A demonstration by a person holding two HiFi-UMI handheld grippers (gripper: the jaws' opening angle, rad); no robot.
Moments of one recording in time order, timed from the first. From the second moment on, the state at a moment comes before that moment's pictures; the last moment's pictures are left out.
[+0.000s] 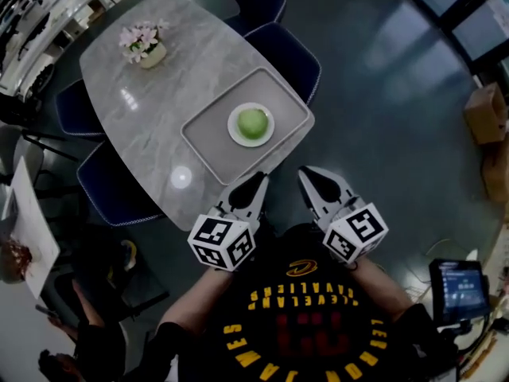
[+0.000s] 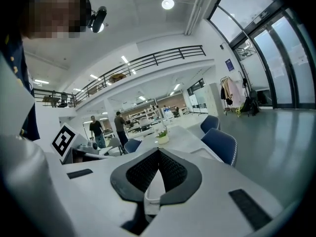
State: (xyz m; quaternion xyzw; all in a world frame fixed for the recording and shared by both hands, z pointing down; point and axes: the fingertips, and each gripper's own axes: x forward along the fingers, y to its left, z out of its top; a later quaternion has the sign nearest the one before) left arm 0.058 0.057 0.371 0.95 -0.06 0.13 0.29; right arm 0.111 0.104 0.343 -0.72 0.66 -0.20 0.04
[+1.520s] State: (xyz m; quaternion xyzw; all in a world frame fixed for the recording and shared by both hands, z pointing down) left arm 0.108 -0.123 0.452 0.84 -0.38 0.17 0.34; right arm 0.244 -0.114 0.452 -0.52 0.78 -0.32 -0.12
